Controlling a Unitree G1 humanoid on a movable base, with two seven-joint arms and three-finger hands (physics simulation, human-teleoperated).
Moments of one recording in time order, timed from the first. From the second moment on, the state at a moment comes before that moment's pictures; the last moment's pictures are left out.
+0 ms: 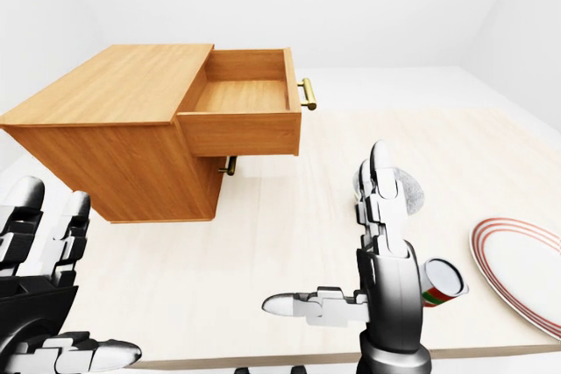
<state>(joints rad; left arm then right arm) 0.62 -0.20 0.28 -1.05 -0.23 0.09 -0.45 0.51 -0.07 0.22 -1.04 -0.22 0.09 -0.09</state>
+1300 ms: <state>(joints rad) 0.61 -0.16 0.23 -1.05 -0.20 0.09 -0.40 0.51 0.12 -0.28 -1.05 -0.27 0.09 0.42</state>
